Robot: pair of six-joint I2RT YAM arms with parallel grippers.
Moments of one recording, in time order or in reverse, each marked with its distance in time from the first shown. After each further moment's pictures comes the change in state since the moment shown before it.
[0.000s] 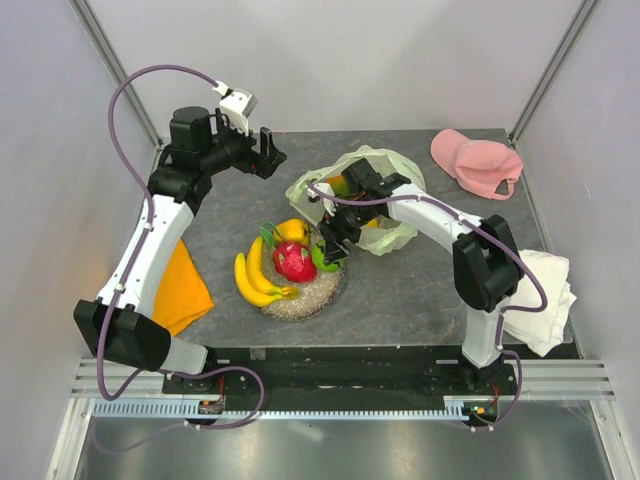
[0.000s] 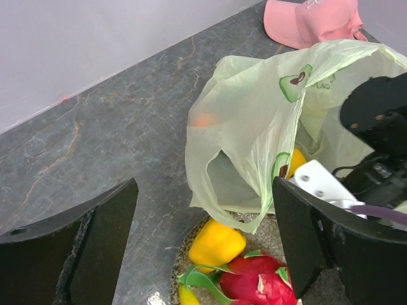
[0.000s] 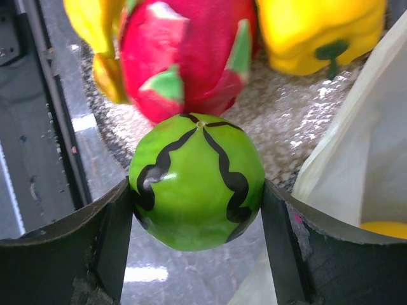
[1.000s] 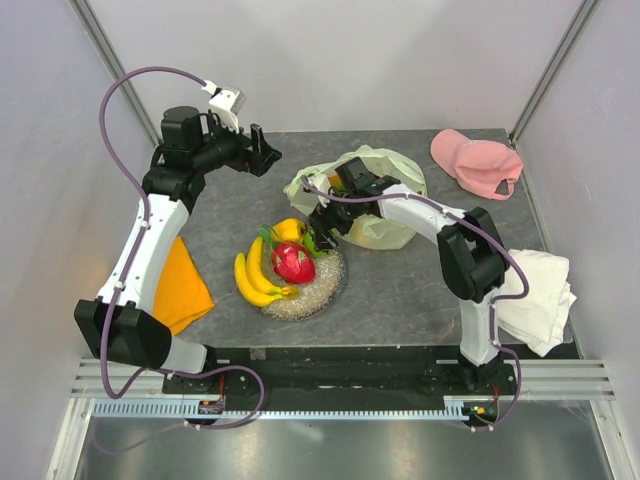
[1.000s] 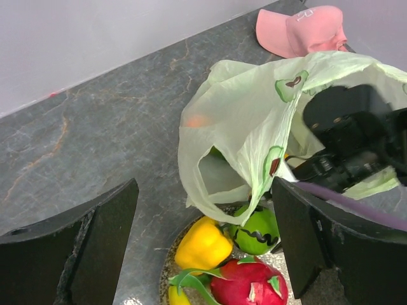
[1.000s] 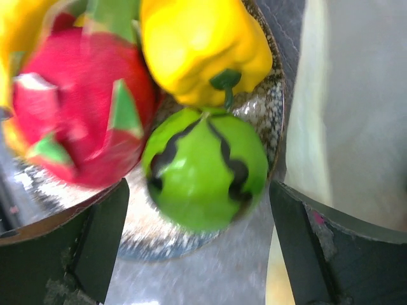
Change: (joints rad) left arm 0.063 -0.001 -0.016 0.026 0.082 -0.064; right arm -0.001 0.134 0.043 0.231 0.148 0.103
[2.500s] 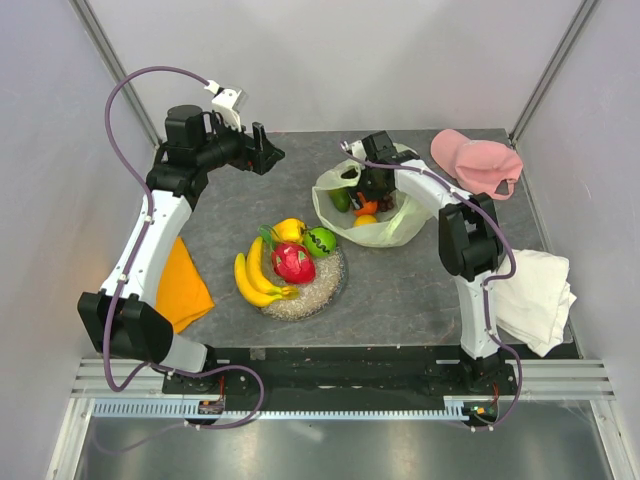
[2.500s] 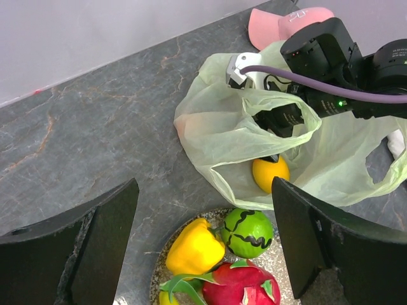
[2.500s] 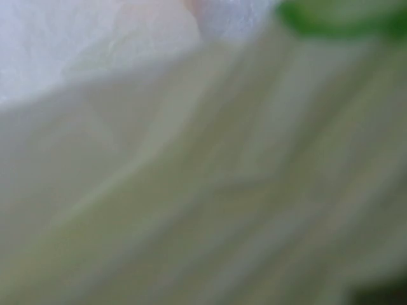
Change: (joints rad) left arm 0.000 0.035 0.006 0.019 0.027 -0.038; right arm -0.192 0.169 0.267 -0.122 0.445 0.178
